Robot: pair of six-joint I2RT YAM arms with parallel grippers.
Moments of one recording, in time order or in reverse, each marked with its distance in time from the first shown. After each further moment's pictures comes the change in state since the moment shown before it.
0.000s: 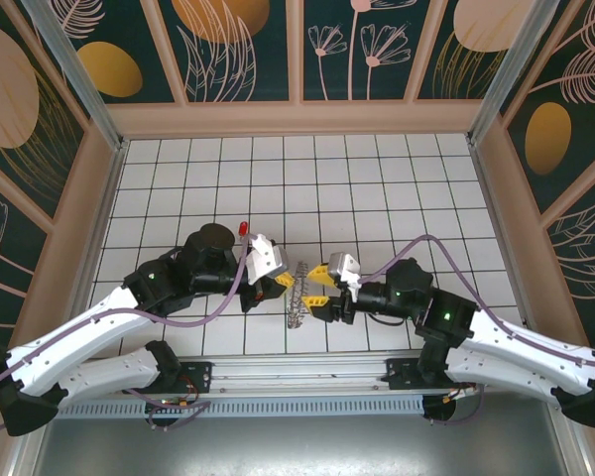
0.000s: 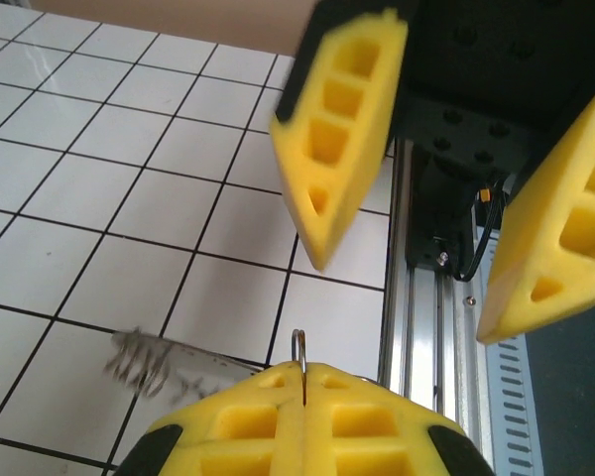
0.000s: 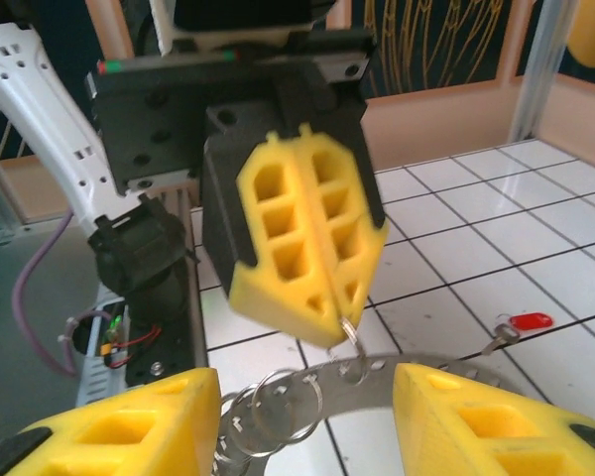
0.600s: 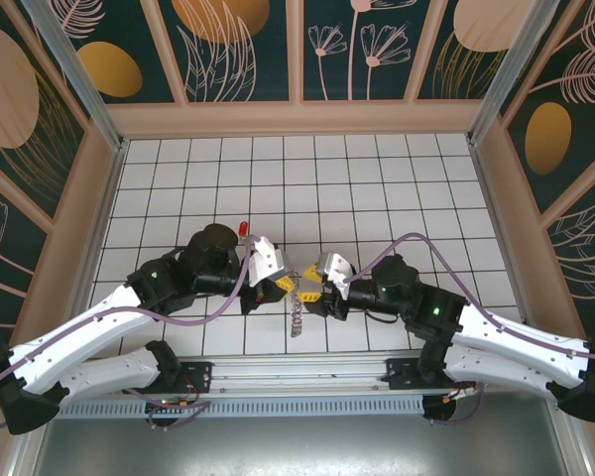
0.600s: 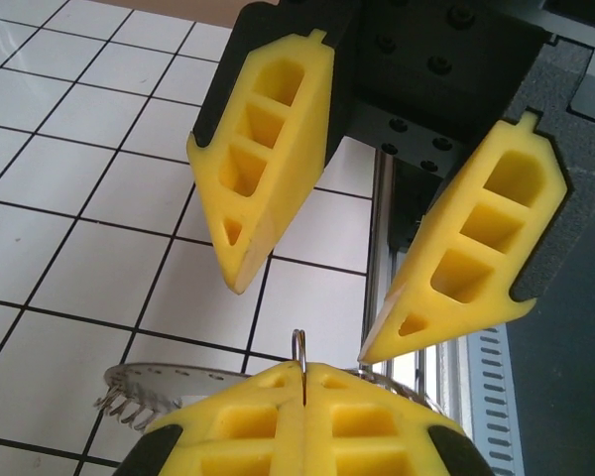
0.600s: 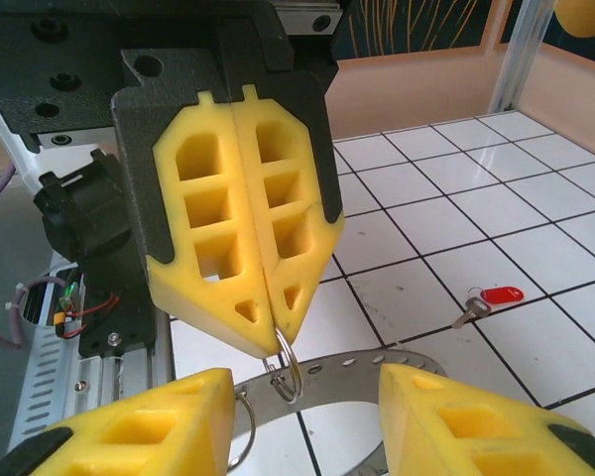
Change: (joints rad) left arm 0.000 0.012 0.000 -0.026 0.039 0.003; right arm 0.000 0.076 0.013 -0.018 0.039 -0.066
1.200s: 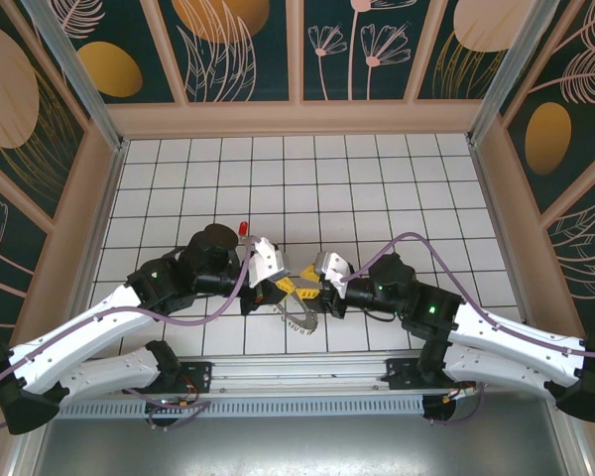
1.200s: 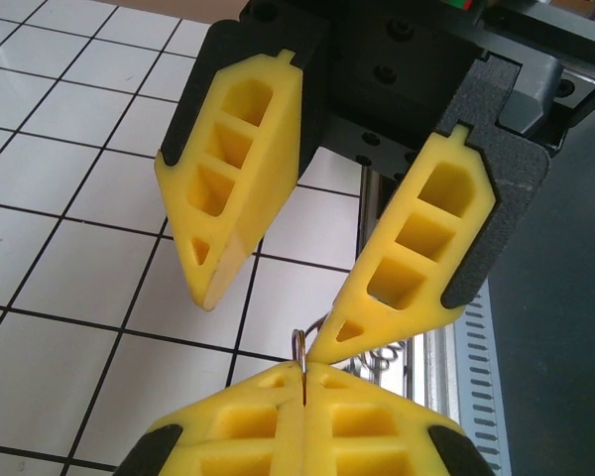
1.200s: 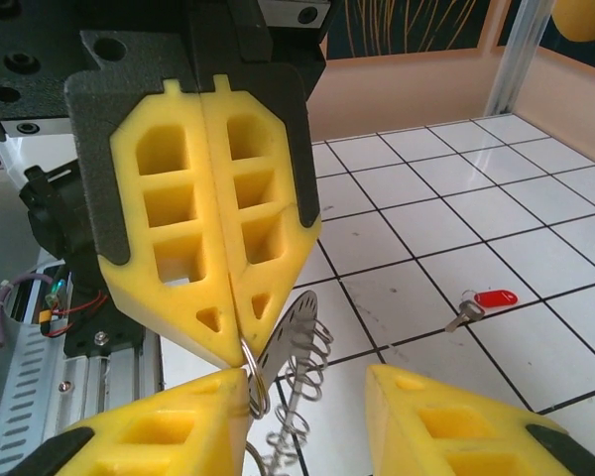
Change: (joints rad) left arm 0.000 0.000 0.000 -0.005 0.021 0.000; right arm -0.014 0.023 -0.013 0.039 -0.010 -0.023
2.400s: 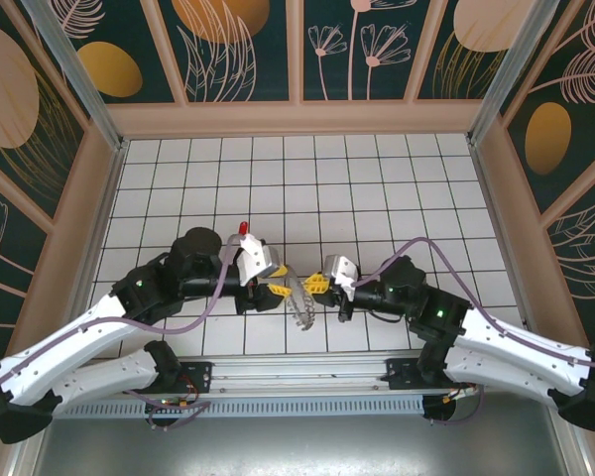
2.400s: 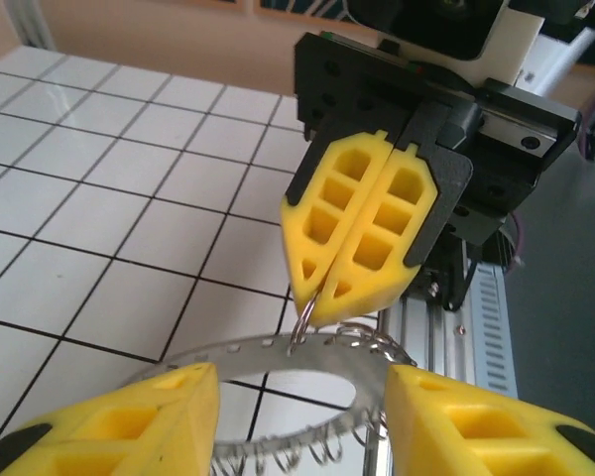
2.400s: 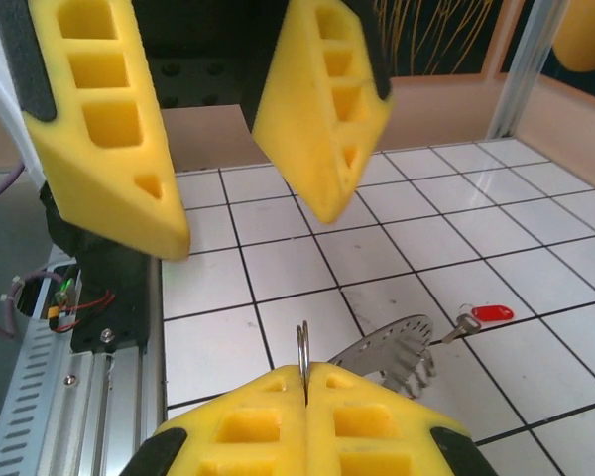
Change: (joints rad) left arm 0.000 -0.111 -0.039 0.081 -0.074 -0.061; right arm -0.046 -0.092 -0.047 0.007 -0.058 -0.031
